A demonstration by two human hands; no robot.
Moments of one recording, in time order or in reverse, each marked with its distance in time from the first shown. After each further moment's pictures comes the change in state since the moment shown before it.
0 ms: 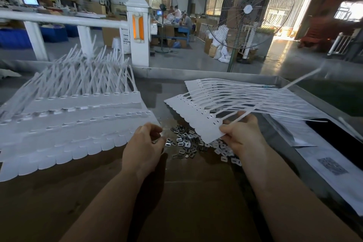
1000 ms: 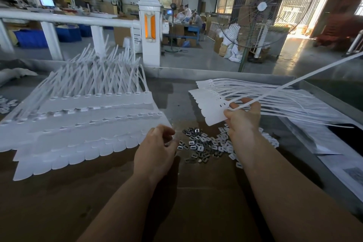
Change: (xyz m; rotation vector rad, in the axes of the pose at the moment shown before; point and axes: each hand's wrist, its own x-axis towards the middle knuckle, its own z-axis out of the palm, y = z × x) left_hand -0.001 0.004 0.000 -0.011 0.019 -0.009; right_hand 0.032 0.004 0.046 0.098 0.099 -0.237
